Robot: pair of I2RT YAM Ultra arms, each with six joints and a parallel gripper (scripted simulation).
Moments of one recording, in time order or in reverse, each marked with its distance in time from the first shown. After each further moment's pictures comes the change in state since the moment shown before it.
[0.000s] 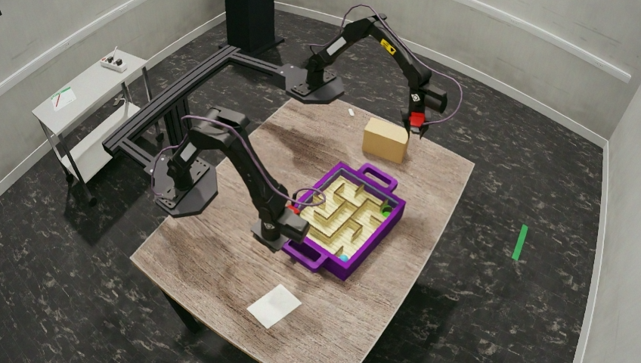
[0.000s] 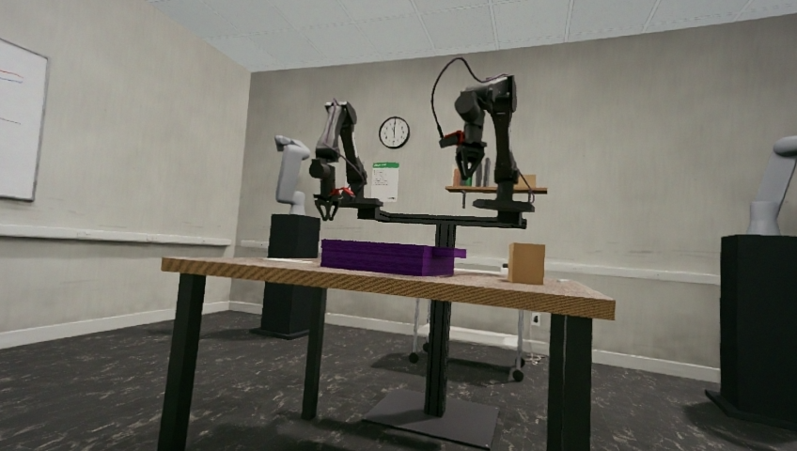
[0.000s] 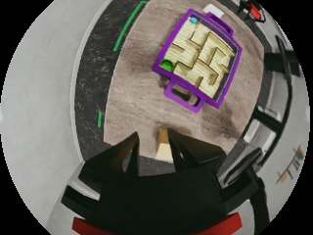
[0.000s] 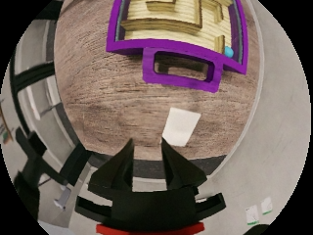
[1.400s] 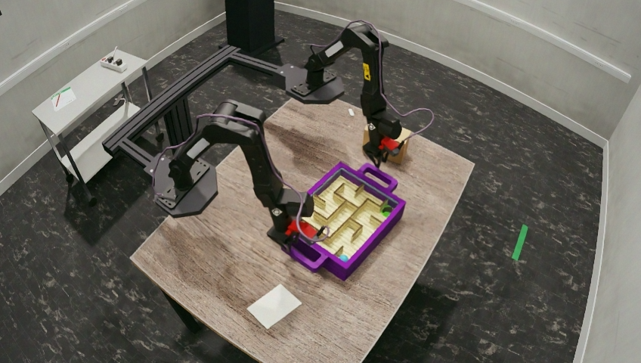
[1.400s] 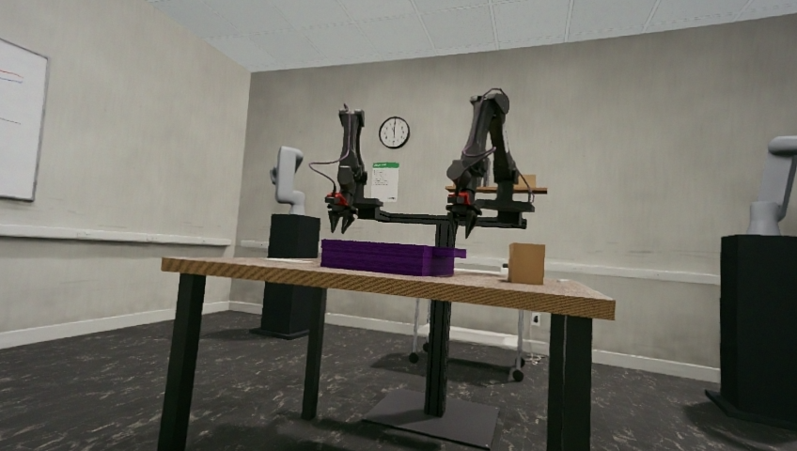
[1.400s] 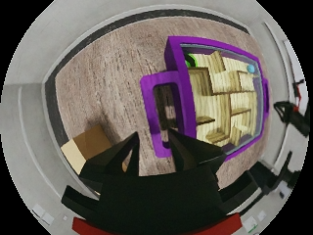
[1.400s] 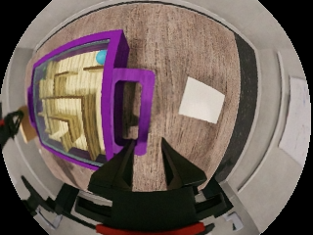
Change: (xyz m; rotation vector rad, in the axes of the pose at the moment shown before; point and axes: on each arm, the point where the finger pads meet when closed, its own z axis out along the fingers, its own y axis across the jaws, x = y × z) left arm 0.035 -0.110 0.158 -0.113 -0.123 -0.923; right arm -0.063 -0.035 0.042 0.347 -0.277 1.464
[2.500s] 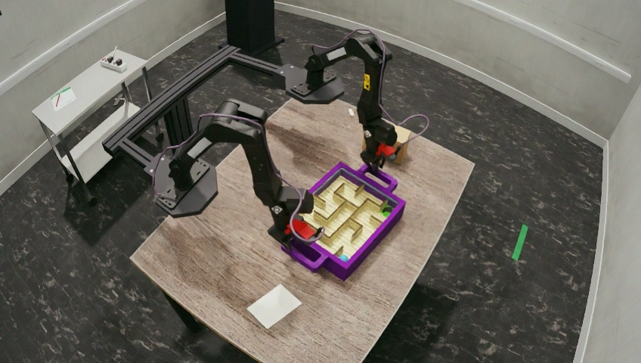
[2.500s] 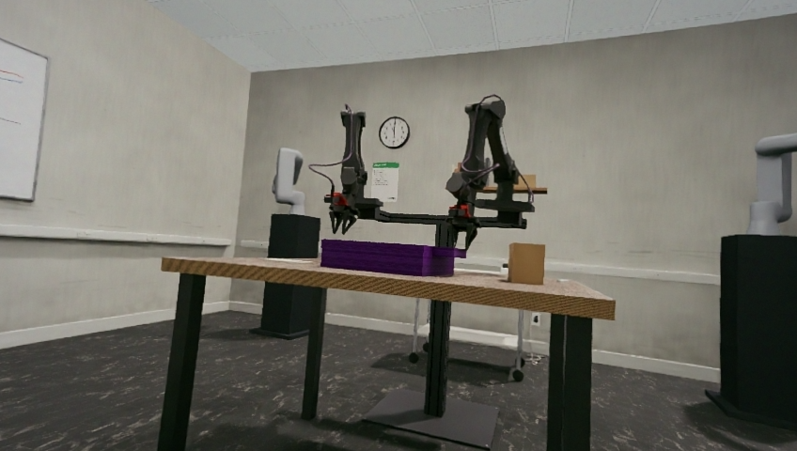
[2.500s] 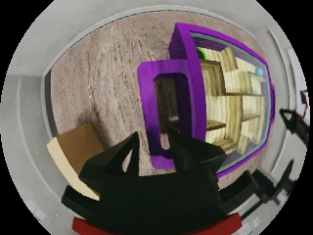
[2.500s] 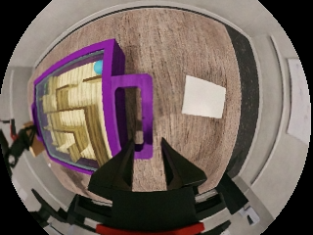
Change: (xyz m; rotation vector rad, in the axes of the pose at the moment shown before) left arm 0.018 -0.002 0.035 -0.008 -0.017 -0.062; right arm -0.003 0.006 0.002 0.009 -0.055 0.132
